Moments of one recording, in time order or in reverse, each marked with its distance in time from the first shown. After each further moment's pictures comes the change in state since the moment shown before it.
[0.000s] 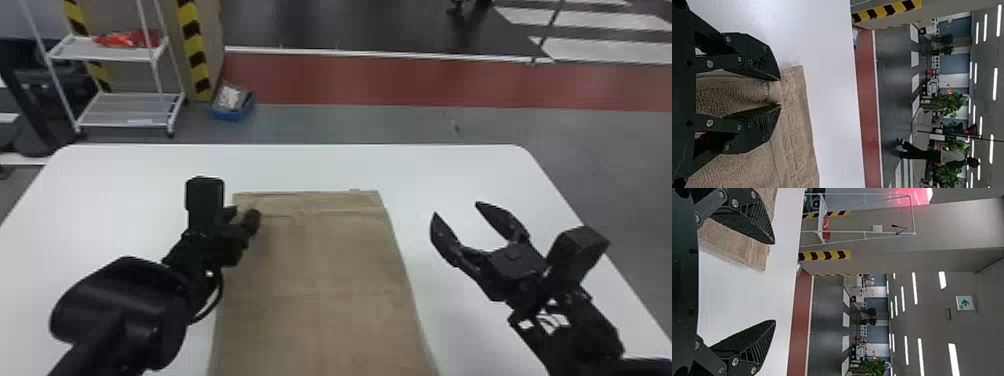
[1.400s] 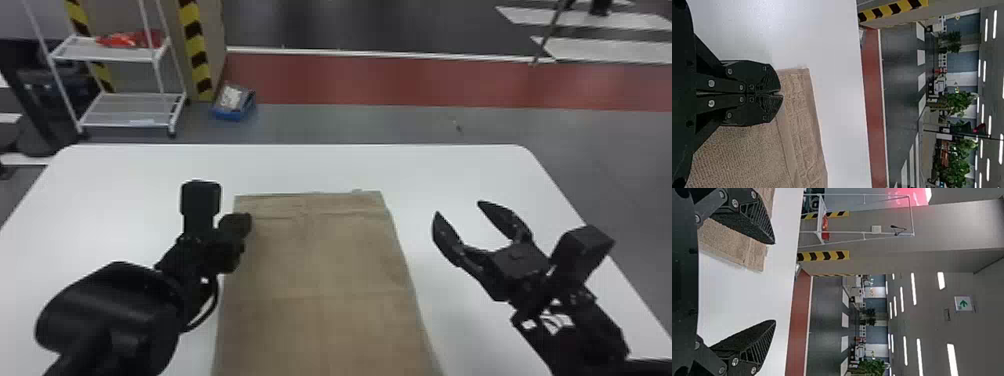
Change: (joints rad) left arm 0.054 0.017 0.028 -0.105 0.002 0.075 -0.008; right arm 0.006 -0.002 -0.001 -0.015 -0.003 0.003 0.000
